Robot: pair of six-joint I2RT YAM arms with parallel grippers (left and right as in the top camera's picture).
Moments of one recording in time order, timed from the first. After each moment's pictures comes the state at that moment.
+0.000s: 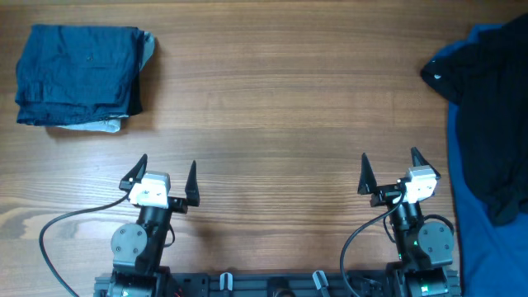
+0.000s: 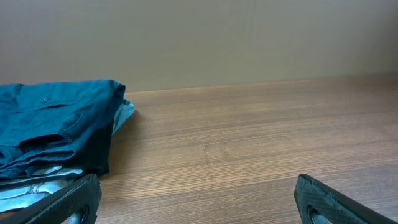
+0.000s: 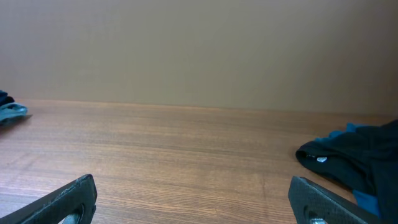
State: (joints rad) left arm -0.12 0.01 0.01 -0.07 0.02 0.01; right arm 0.13 0.02 0.01 0.00 0.02 -0.01
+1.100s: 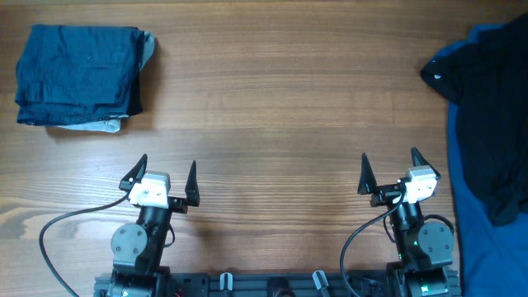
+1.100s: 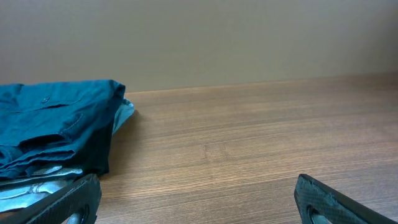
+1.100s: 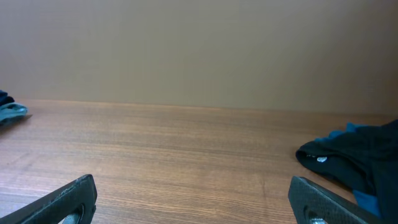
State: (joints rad) left arm -0.12 0.01 0.01 -0.07 0.02 0.01; right arm 0.13 0.02 0.01 0.00 0.02 -0.01
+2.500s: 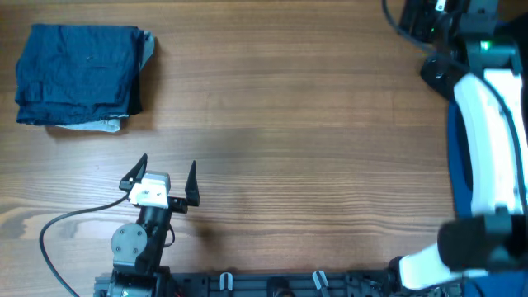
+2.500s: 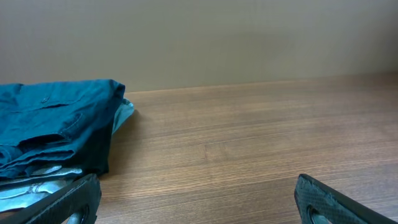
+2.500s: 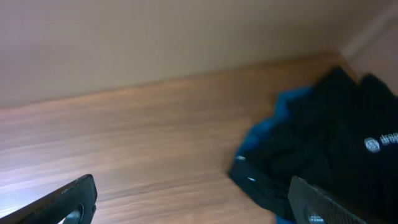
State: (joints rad) left arm -0.12 0.01 0.01 -0.07 0.02 0.01; right arm -0.05 1.73 1.72 -0.68 0.22 0.07
